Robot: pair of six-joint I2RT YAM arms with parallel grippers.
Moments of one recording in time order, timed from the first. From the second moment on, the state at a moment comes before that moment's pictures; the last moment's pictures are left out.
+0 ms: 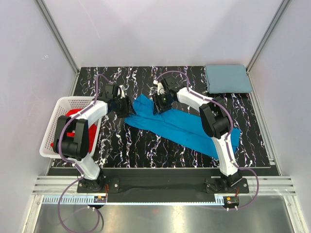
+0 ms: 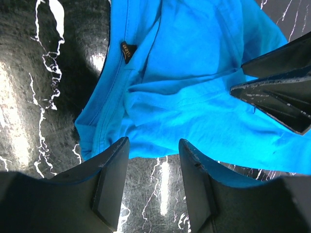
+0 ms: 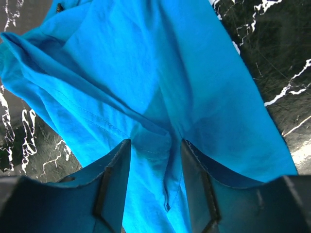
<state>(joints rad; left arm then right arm) -0.19 1.68 1.09 -0.39 0.34 -0.44 0.55 2.28 1.79 -0.55 -0.39 0.19</state>
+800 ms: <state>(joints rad) -0.19 1.67 1.09 -0.40 0.33 -0.44 0.55 2.07 1.54 -0.42 -0.41 0.32</state>
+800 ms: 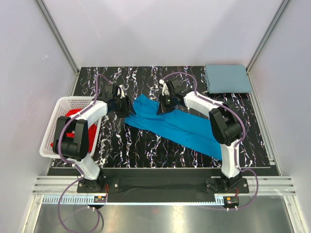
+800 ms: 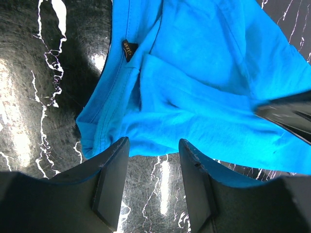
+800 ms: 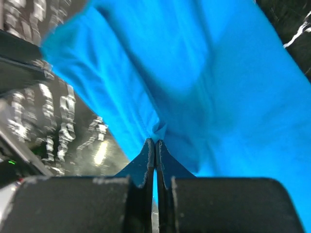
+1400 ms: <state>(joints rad) -0.19 1.67 1.09 -0.39 0.33 -0.44 0.55 2.04 1.48 -0.40 -0.26 0.58</state>
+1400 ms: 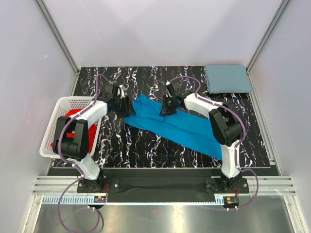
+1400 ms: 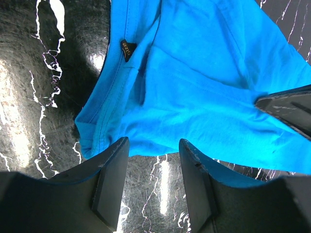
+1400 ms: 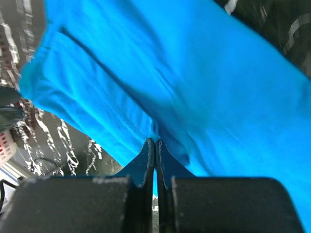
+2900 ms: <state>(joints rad) -0.35 1.88 1.16 -0.28 0.26 -0.58 0.55 1.98 1.28 -0.34 -0.26 0.66</state>
